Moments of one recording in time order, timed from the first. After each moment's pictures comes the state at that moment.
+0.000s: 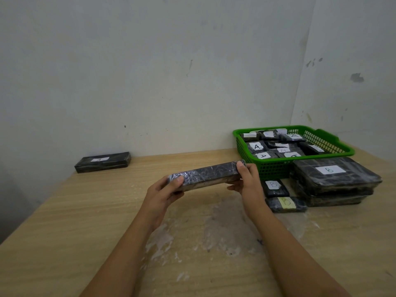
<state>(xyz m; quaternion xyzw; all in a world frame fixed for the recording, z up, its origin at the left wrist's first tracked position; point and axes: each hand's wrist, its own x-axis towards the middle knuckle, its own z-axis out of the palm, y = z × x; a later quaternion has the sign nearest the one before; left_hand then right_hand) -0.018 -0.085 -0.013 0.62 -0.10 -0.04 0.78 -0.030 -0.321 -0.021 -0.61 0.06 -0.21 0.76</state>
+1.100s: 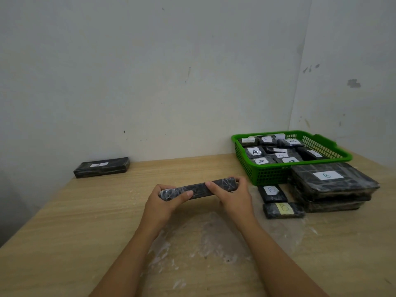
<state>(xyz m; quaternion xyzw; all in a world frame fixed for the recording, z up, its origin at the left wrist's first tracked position) -0.021 -0.097 -0.024 0.77 -0.02 0.08 0.63 -0.046 -0.296 -0.021 -0.74 0.14 -0.19 0.62</state>
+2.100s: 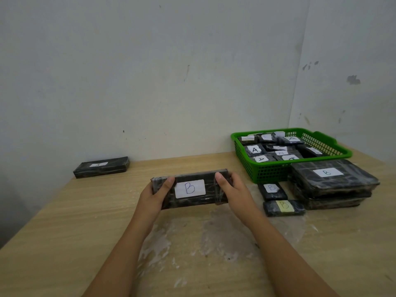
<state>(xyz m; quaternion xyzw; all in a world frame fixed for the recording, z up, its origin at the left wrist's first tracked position) -0.016 -0.082 -0.008 0.71 -0.02 0.04 0.70 -0.048 -0.306 -0.011 -0.73 0.03 -0.12 0.67</state>
